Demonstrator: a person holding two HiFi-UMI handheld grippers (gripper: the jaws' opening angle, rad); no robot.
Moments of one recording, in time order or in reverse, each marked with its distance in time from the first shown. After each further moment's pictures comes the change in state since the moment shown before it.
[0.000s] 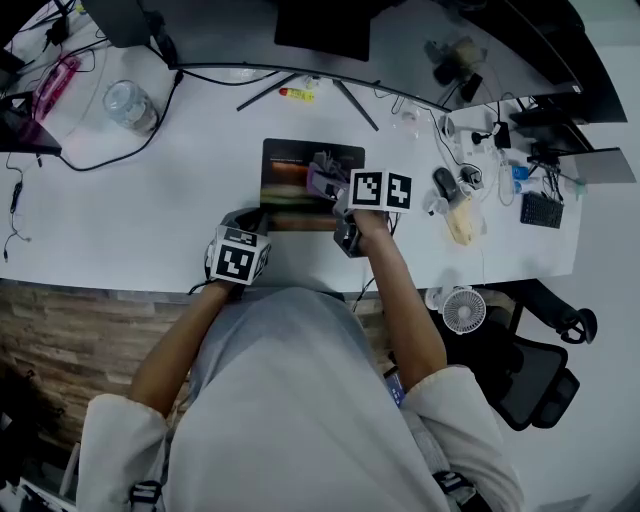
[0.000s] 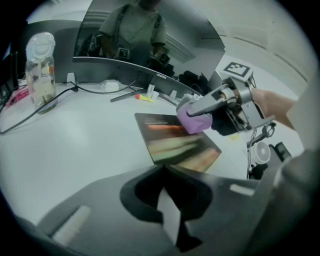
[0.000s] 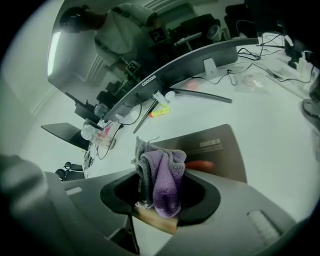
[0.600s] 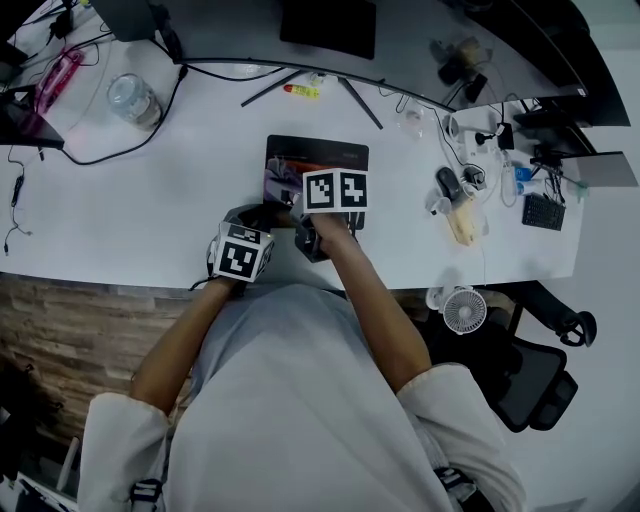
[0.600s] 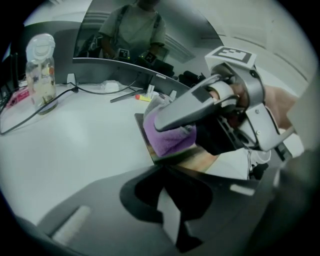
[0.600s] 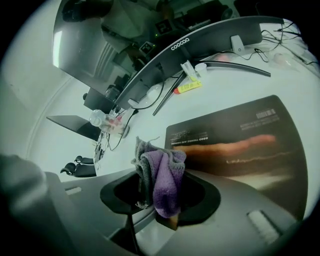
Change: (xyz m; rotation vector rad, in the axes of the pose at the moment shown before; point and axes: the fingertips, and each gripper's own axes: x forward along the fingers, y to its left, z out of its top) left arm 0.000 -0.001 0.000 0.005 -0.005 0.006; right arm 0.055 0.075 -0.036 -0.035 0.083 0.122
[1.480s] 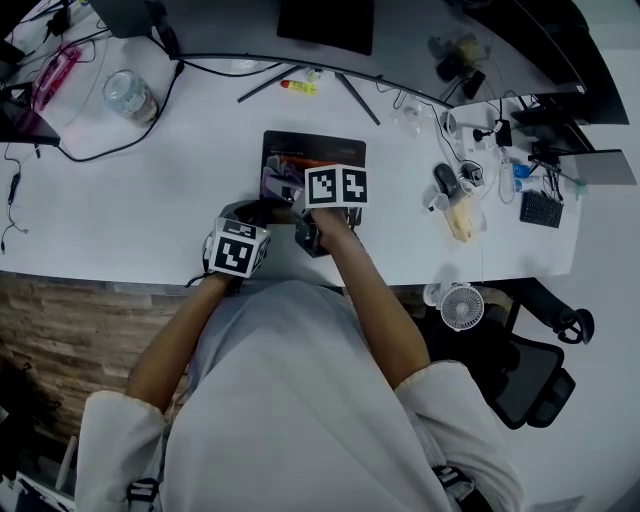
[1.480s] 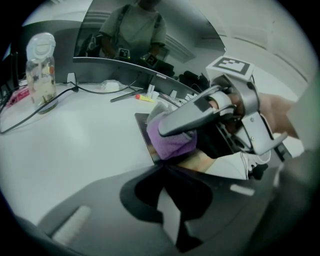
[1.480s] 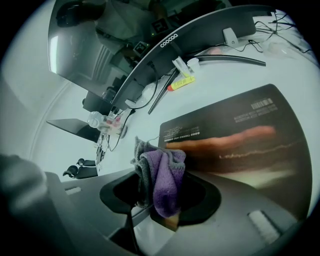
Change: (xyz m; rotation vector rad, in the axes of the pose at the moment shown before) left arm -0.001 0.000 0.001 -0.004 0.004 -0.003; right arm 0.002 -0.012 -0.006 0.038 0.012 0.025
